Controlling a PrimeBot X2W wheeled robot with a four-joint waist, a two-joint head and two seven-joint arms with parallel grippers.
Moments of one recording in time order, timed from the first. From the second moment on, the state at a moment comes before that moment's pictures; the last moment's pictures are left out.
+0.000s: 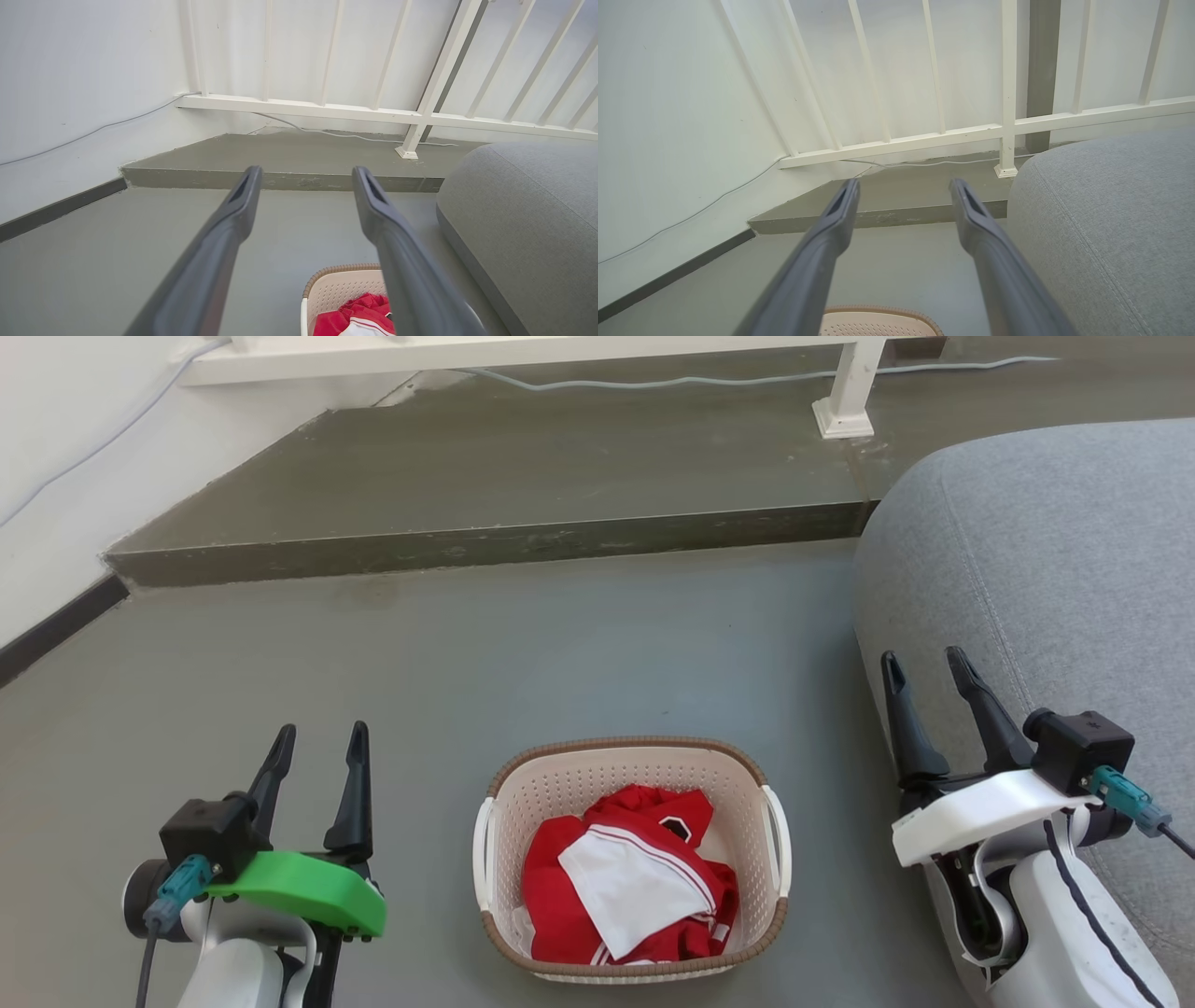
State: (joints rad) left arm -0.14 0.08 -0.19 0.27 -0.38 -0.07 -0.25; right arm -0.13 -0.11 0.18 0.24 0.32 0.05 -0.25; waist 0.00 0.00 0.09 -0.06
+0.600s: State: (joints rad) left arm -0.12 0.07 -0.16 0.25 -0.35 -0.09 -0.25; right arm -0.11 -0.09 0.15 0.24 0.30 0.07 -0.25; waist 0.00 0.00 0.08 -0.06
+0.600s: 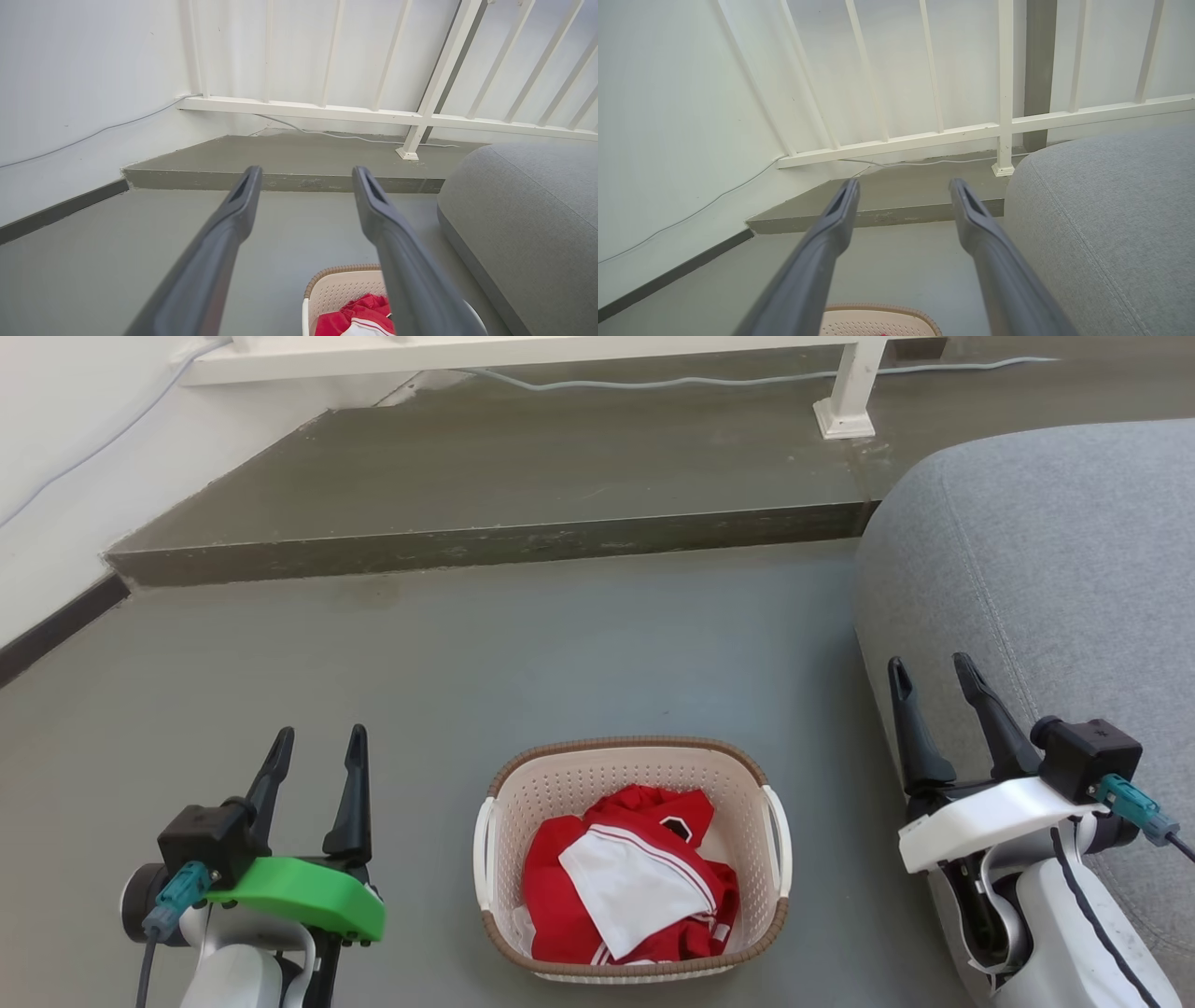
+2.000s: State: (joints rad) left arm -0.09 0.04 -0.10 0.32 -0.59 -0.11 -0.18; right arm -0.06 -0.06 0.09 0.29 0.55 0.09 -0.19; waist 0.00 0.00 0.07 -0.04
